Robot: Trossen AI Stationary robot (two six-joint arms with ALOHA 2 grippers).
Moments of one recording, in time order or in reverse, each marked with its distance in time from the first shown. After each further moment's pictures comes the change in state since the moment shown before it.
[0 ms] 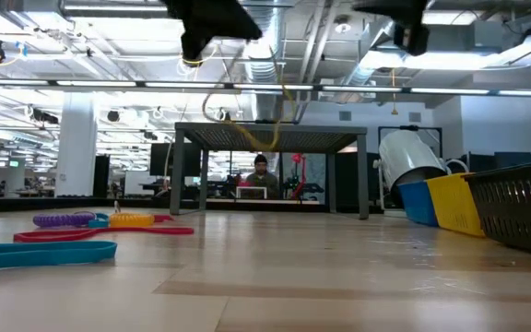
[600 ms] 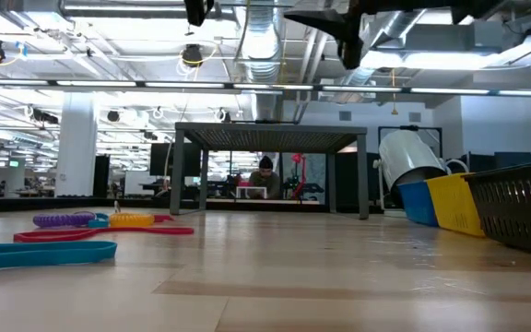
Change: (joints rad) left arm 0.000 -0.093 0.002 0.152 0.058 -0.069; right arm -0.032 0.342 0.006 0.553 0.022 -0.024
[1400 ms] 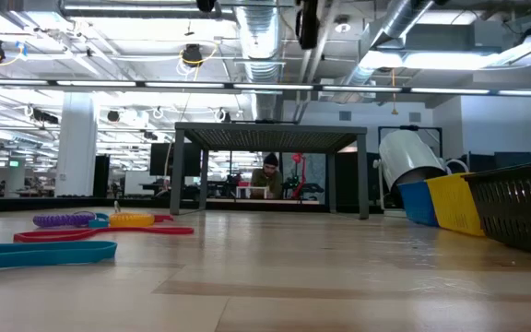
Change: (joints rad) left arm 0.000 0.000 0.000 0.138 0.050 -0.018; right arm 0.018 0.188 0.220 -0.009 -0.079 -0.094
